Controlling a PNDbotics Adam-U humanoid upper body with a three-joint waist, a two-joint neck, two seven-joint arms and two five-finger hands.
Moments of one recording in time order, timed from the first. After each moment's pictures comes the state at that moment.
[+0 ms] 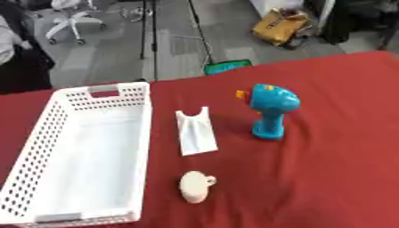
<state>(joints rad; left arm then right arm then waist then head) -0.51 0.11 0.18 -1.98 0.63 -0.40 -0.27 -0.30 -1.00 -0.11 -1.98 0.74 0.04 -0.53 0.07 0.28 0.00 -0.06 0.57</state>
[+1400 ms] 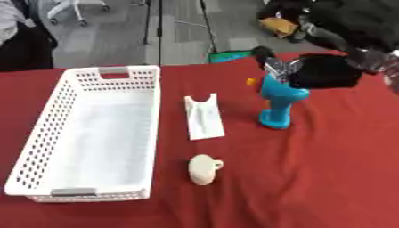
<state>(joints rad) -0.50 0.11 0.14 -1.98 0.63 -0.36 -0.31 -0.79 -1.06 0.41 -1.99 0.66 0.14 0.36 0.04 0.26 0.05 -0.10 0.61</state>
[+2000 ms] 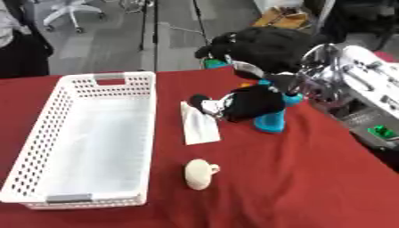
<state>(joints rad) -0.49 0.10 0.14 -1.98 0.63 -0.35 -0.33 -0.85 -0.89 0.50 -1.99 0.71 0.24 0.62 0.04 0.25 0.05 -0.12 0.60</state>
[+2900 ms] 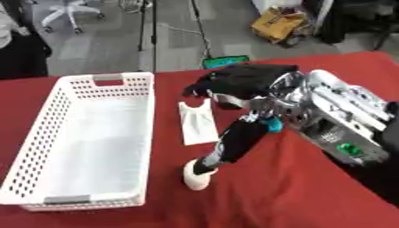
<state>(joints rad) -0.49 0.10 0.14 -1.98 0.62 -0.34 -0.35 -0.81 -0.81 0.53 -1.99 0.67 0.30 0.84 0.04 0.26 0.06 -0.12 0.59</state>
